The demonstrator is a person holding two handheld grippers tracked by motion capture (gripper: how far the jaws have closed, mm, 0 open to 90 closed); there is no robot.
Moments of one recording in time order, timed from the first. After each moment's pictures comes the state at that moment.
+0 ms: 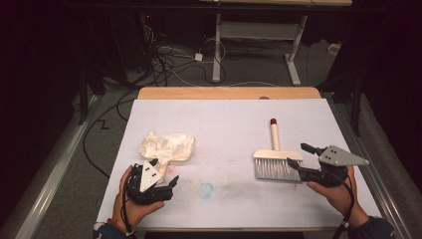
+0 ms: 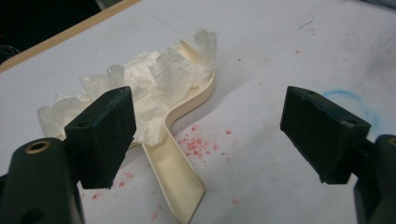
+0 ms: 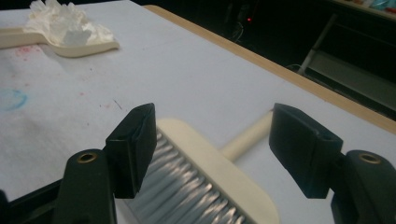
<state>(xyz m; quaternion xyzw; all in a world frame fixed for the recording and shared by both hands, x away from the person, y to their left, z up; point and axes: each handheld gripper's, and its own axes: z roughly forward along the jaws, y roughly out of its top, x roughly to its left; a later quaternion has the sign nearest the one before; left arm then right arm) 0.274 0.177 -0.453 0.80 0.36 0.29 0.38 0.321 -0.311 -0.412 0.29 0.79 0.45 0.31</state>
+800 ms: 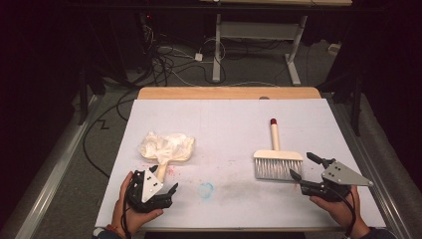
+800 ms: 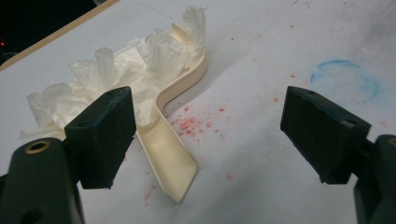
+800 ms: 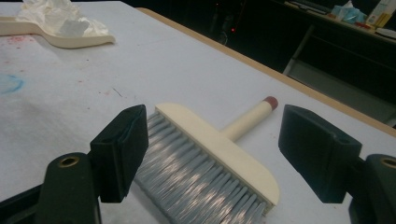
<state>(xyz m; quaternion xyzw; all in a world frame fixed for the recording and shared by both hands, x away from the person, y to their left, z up) 0.265 0.176 -0.465 0.81 0.35 0.30 0.37 0.296 -0.314 -0.427 0.28 0.77 0.45 0.35</state>
